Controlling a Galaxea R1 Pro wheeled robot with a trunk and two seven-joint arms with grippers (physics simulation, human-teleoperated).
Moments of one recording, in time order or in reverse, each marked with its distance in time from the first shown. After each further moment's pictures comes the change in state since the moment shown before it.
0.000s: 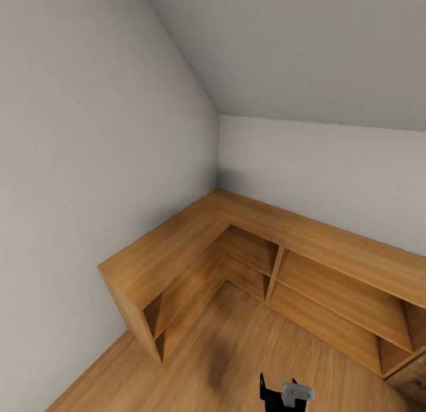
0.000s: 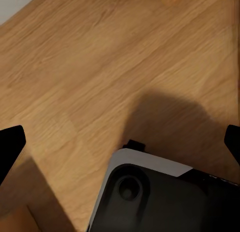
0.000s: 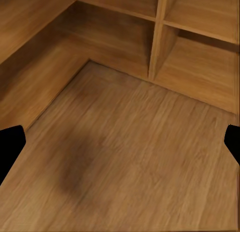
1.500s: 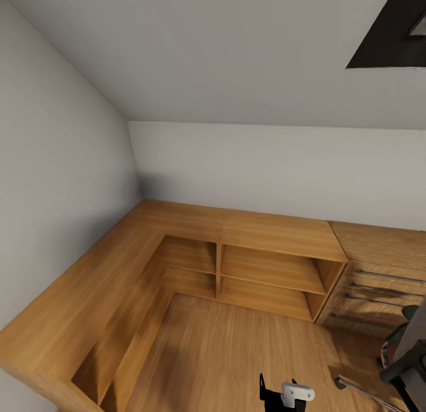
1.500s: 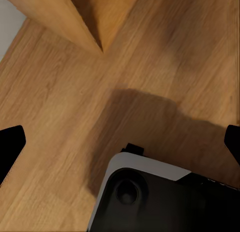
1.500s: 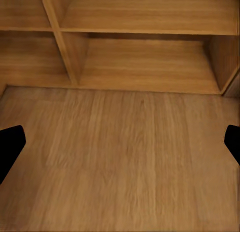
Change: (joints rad) left arm 0.000 0.000 -0.001 0.000 -0.001 0.001 0.000; right arm 0.001 0.000 0.000 0.000 0.005 0.000 0.001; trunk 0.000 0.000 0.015
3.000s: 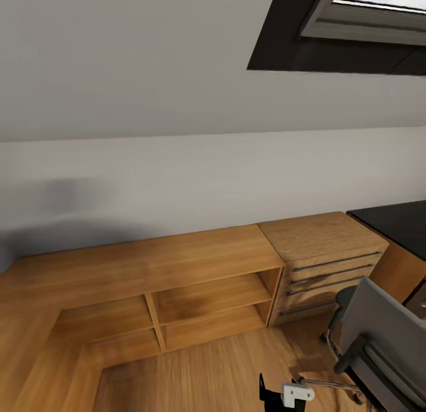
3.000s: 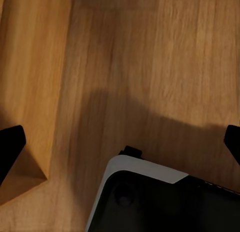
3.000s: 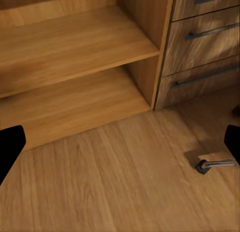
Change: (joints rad) left arm 0.000 -0.003 0.001 0.003 0.001 0.002 0.000; right arm 0.000 -0.002 -0.001 0.001 0.000 0.000 0.014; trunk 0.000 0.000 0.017
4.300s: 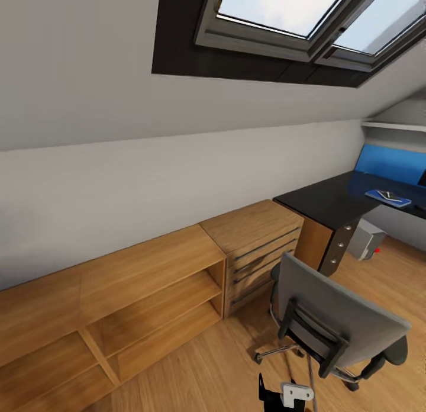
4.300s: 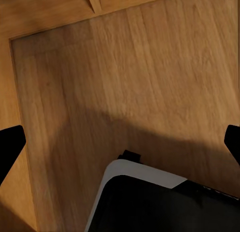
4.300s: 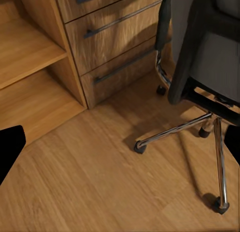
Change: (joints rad) left arm 0.000 0.000 0.000 0.000 0.000 -0.003 0.000; right arm 0.000 0.004 0.001 0.000 -0.002 0.001 -0.003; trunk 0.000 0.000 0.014
